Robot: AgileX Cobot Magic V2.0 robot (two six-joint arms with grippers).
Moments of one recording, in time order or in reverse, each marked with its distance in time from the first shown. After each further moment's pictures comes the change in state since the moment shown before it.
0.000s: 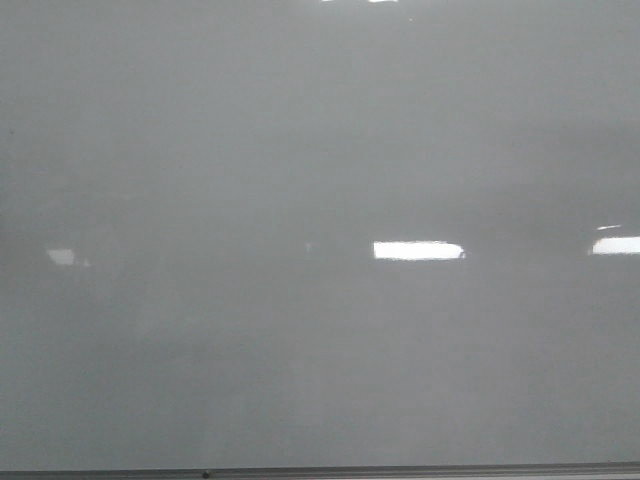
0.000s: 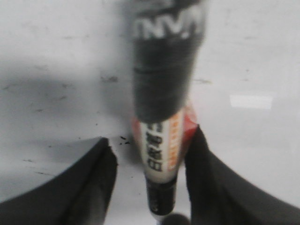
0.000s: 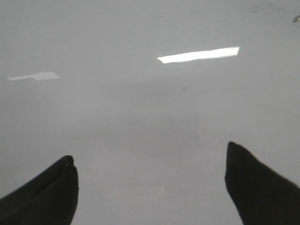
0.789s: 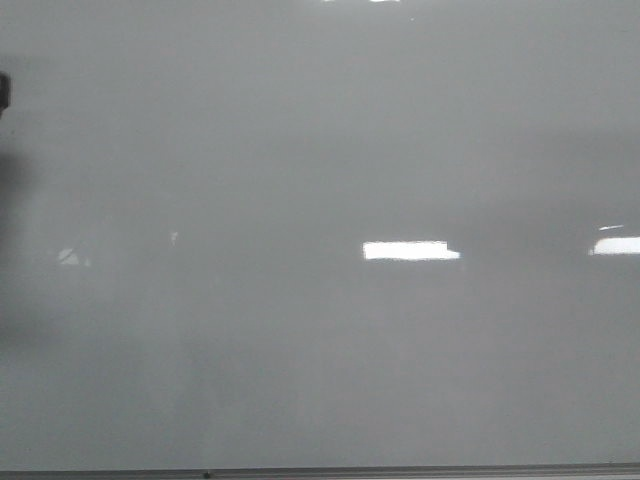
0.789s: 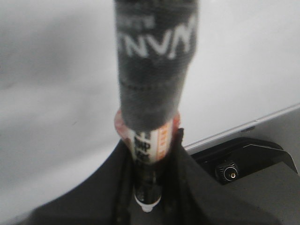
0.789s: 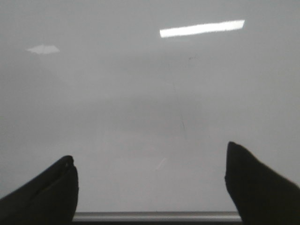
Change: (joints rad) left arm -0.219 -0.065 -0.400 -0.064 0.779 0.241; right arm 0.002 0.025 -0.034 0.003 0.132 0.000
